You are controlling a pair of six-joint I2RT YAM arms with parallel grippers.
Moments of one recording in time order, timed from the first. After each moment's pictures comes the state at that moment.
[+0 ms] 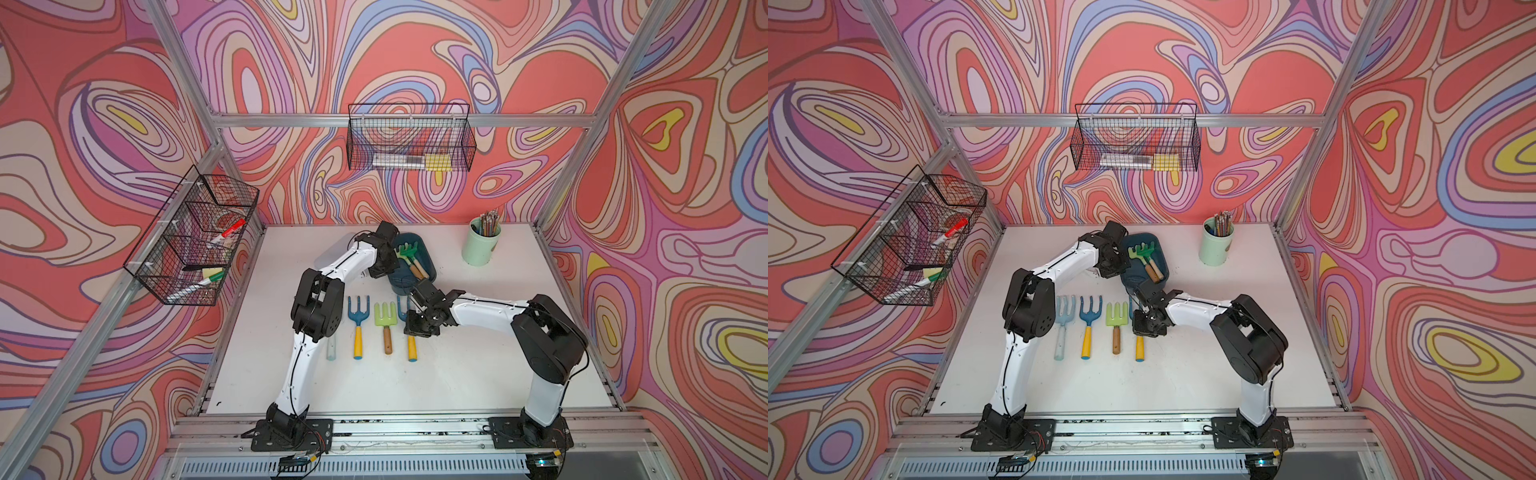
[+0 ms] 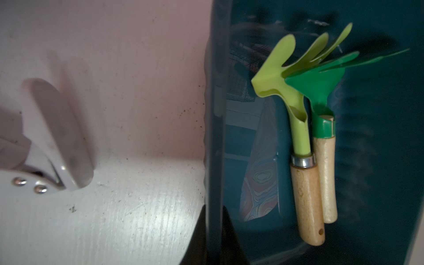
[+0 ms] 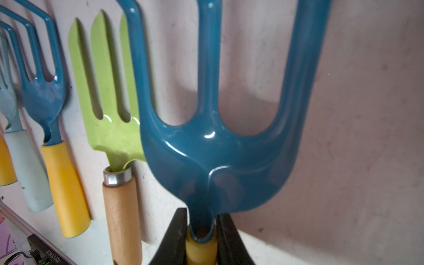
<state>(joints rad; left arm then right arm) -0.45 2.31 1.97 -0.80 0.03 -0.75 0.71 1.86 1.12 -0.44 -0.21 0.72</state>
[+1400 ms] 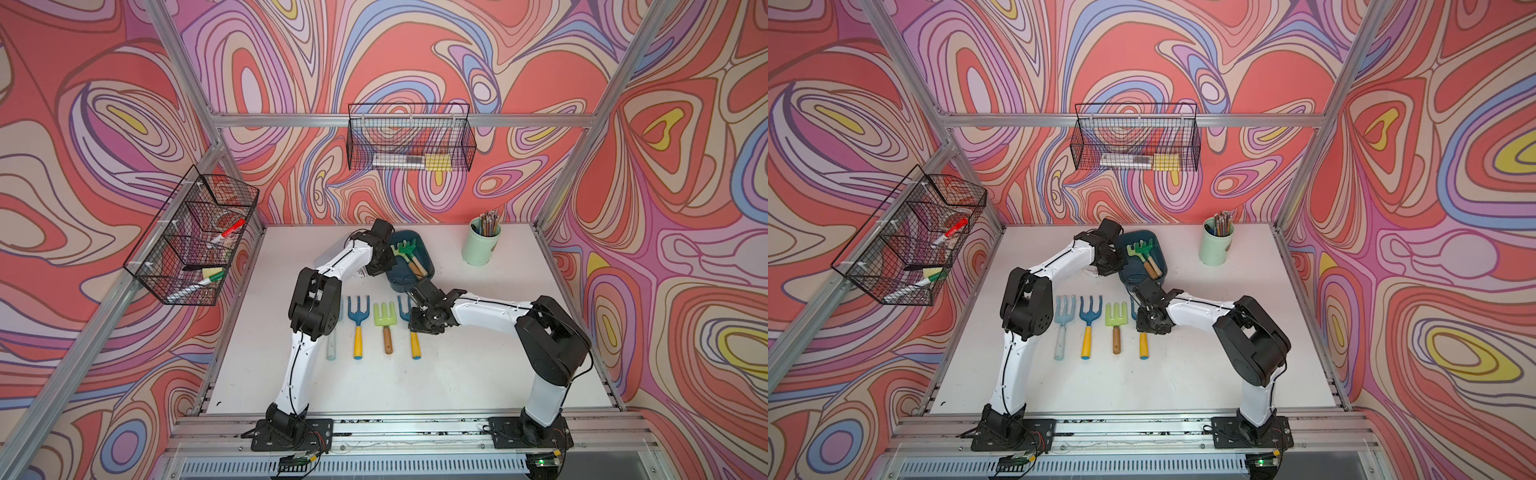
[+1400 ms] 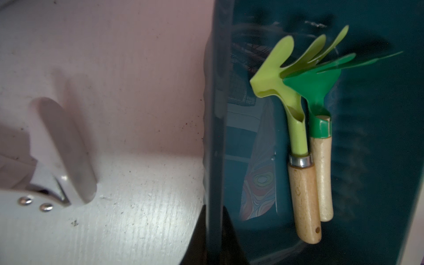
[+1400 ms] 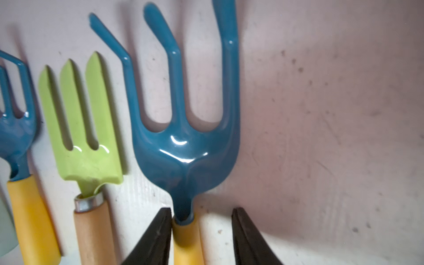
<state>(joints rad) -0.42 2.31 1.97 -0.77 0.08 -0.75 0.71 1.82 1.11 -0.51 -0.04 0.75</state>
